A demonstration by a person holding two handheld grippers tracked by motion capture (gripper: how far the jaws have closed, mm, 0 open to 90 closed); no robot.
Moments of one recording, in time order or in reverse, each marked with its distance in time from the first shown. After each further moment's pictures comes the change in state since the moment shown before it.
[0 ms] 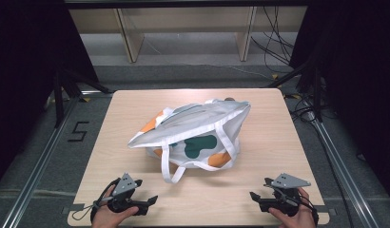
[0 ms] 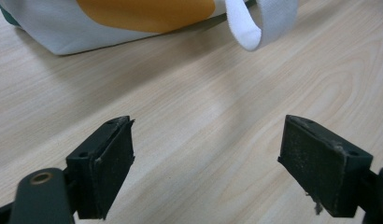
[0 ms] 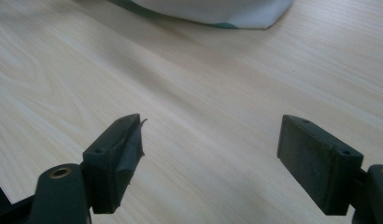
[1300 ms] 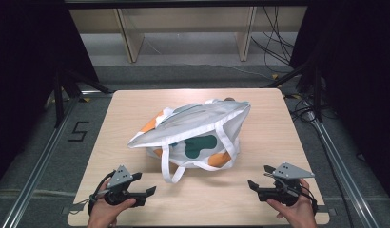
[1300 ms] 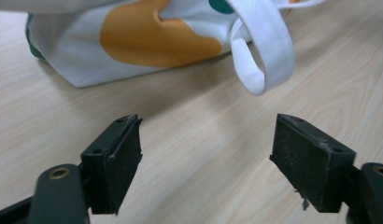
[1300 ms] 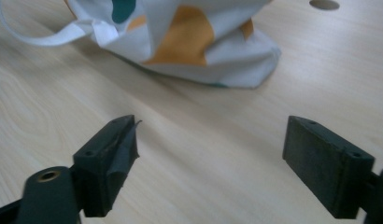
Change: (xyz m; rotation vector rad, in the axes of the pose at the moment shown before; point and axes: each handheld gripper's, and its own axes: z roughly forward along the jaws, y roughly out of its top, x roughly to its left) left arm 0.011 0.022 -0.011 -0.061 -0.010 -0.058; right arm 0.001 0.035 -0.009 -0.109 0.003 0.019
